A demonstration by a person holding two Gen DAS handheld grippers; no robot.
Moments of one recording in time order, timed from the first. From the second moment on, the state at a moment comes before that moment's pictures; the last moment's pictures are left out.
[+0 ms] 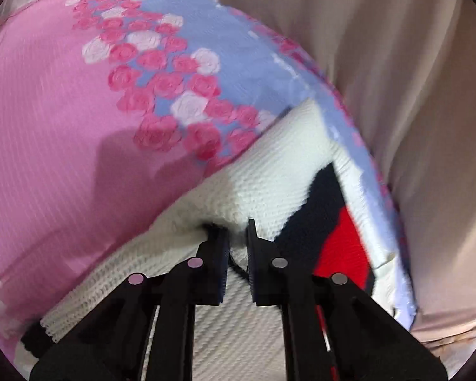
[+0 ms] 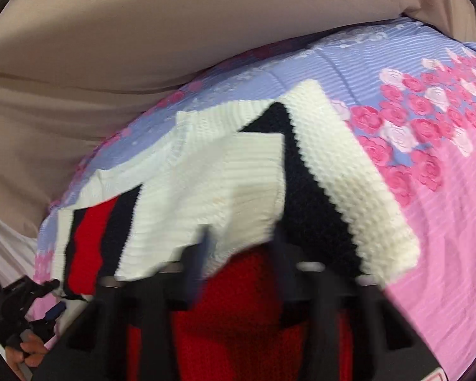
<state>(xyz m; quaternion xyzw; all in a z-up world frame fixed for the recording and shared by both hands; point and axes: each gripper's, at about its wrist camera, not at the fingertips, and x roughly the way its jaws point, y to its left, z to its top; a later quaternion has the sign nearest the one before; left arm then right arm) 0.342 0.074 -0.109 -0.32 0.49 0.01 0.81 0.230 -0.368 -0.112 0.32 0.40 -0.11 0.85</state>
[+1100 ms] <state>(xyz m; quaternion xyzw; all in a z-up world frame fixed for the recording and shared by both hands) 0.110 0.170 -0.118 -0.15 0.59 -0.01 0.79 -0.028 -0.311 -0.097 0.23 0.52 -0.08 0.82</state>
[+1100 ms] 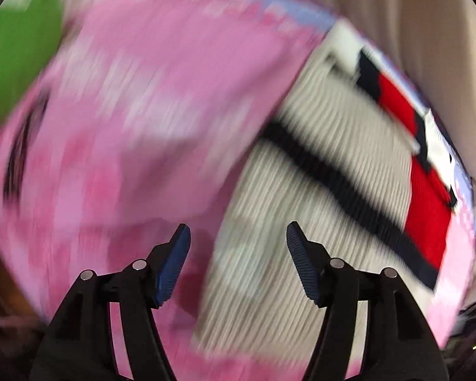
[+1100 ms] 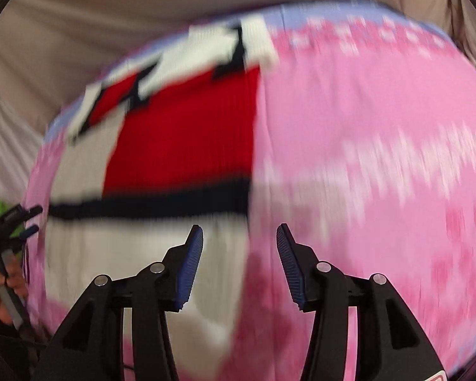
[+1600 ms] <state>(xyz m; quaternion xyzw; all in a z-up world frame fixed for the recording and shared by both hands) 0.083 0.141 -0.120 -0.20 0.61 -0.06 0.77 -0.056 -0.241 -0.121 0.29 0.51 -0.01 0.81</state>
